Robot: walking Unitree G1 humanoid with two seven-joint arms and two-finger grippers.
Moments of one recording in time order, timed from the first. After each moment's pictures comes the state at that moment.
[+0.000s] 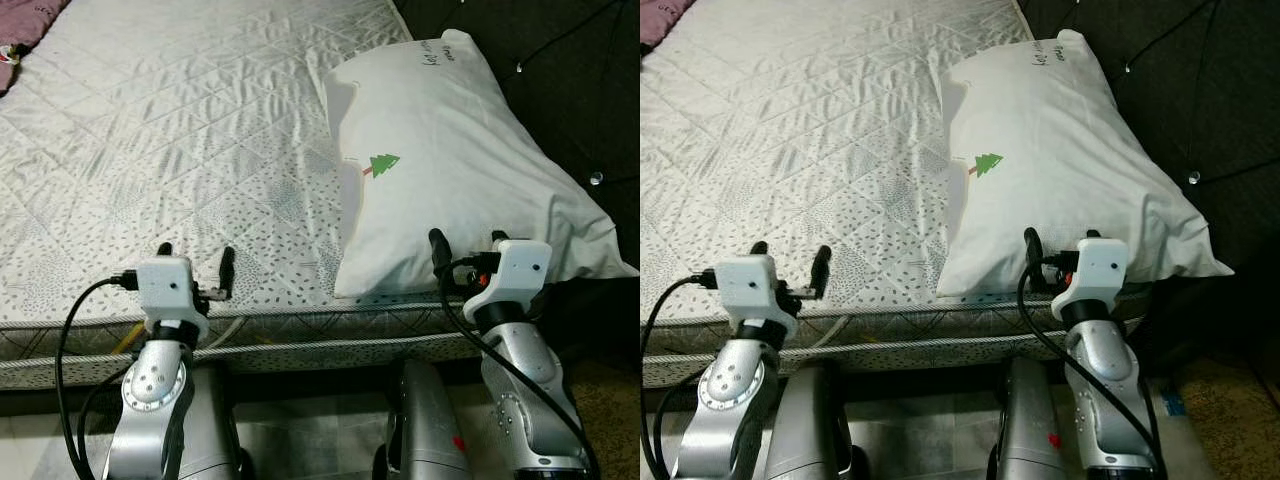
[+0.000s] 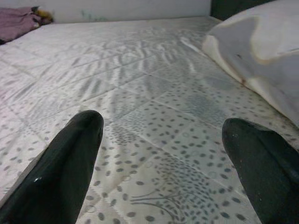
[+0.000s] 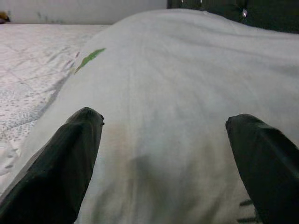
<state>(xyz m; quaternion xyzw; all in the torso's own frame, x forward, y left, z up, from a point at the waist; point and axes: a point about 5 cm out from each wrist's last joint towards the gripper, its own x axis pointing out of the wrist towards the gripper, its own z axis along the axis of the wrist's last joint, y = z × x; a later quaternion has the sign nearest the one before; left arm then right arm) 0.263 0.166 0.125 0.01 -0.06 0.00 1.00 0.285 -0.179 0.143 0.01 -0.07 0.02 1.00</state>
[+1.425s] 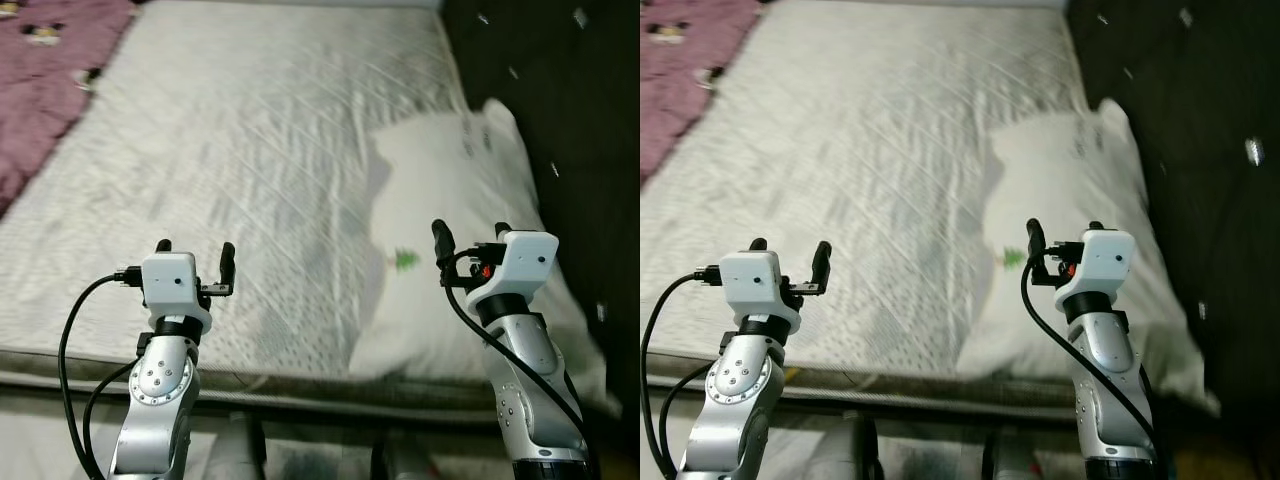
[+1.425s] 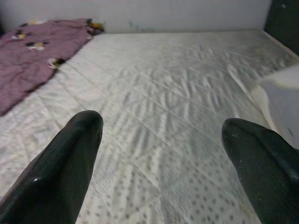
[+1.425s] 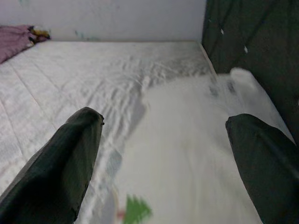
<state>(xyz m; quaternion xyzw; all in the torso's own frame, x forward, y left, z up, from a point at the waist) 0.269 0.163 0.127 0.02 -0.06 0.02 1.00 0.289 -0.182 0.149 0.02 -0.08 0.01 1.00</state>
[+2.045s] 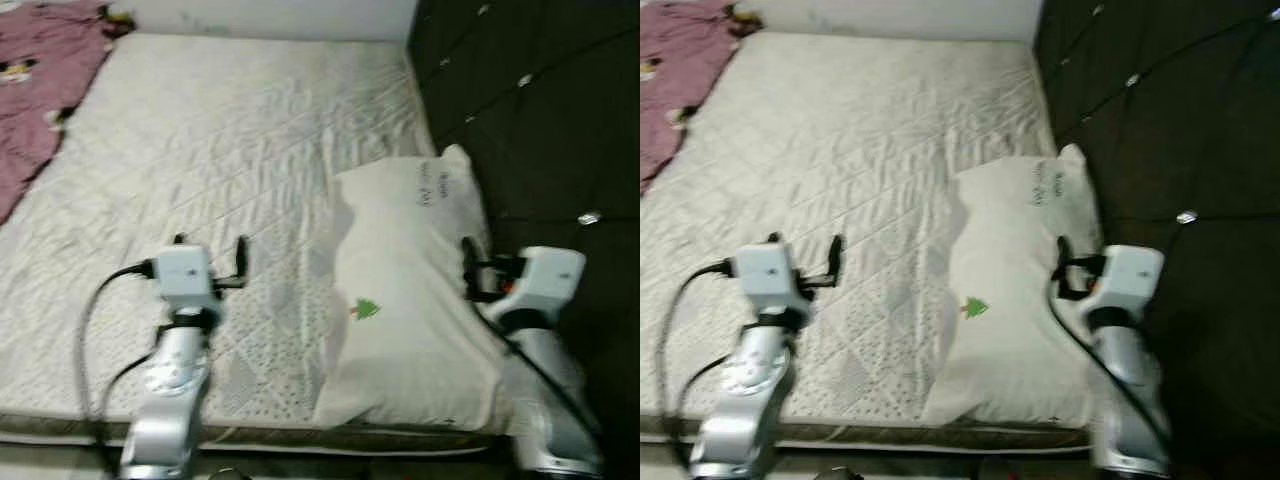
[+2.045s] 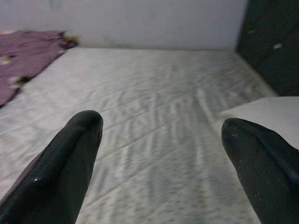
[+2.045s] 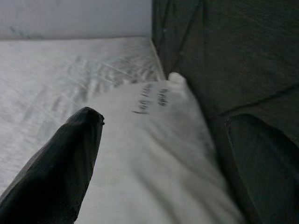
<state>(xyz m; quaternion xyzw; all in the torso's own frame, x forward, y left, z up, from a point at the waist) 0.273 0.159 0.131 0.01 -0.06 0.03 1.00 0.283 -0.193 0.131 0.04 -0.03 -0.04 1.00</state>
